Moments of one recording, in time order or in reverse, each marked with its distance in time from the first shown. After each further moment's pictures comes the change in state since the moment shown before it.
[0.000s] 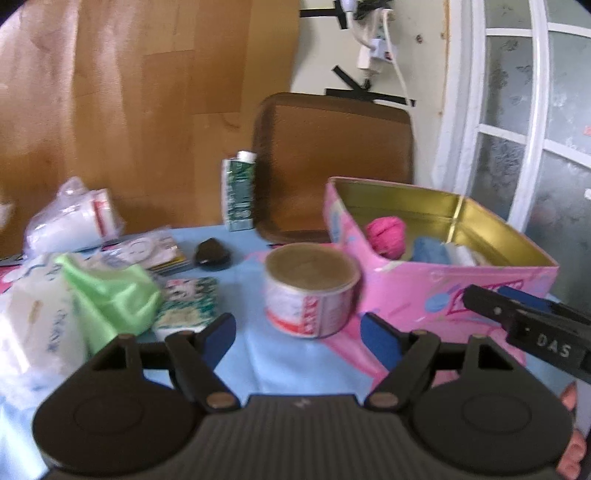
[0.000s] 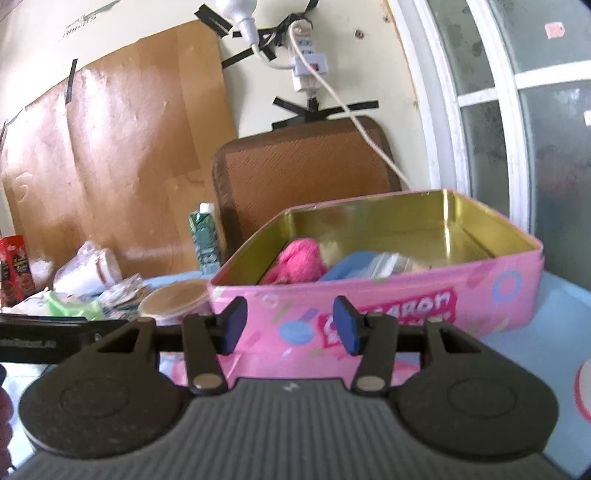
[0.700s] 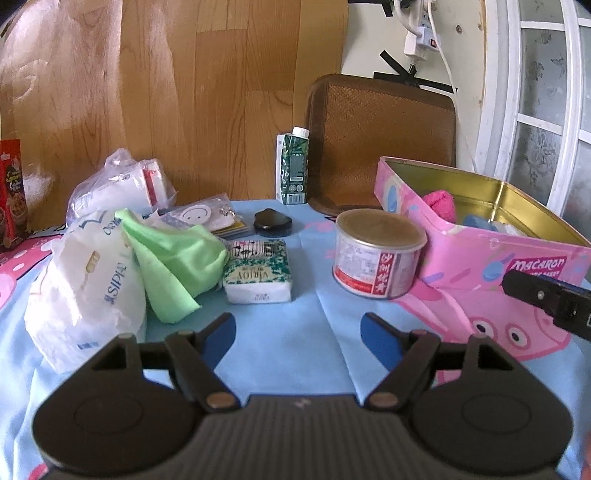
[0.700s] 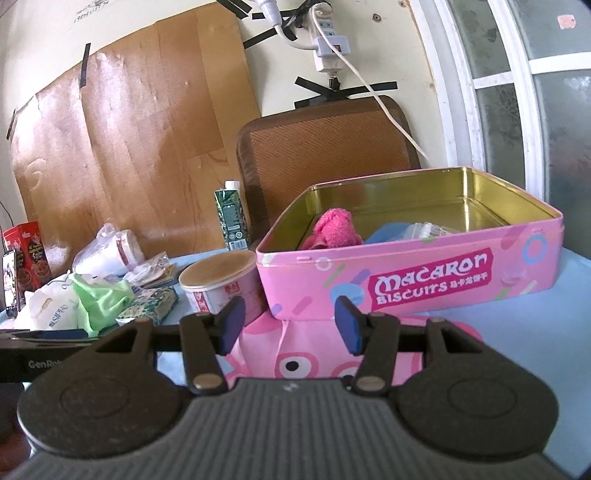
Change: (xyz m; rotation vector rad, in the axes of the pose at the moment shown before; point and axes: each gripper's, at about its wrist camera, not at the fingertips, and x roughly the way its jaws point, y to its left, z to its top) left arm -0.003 0.037 -0.028 -0.026 0.030 0.091; right arm -0.006 0.032 -0.015 0.006 0.047 0.018
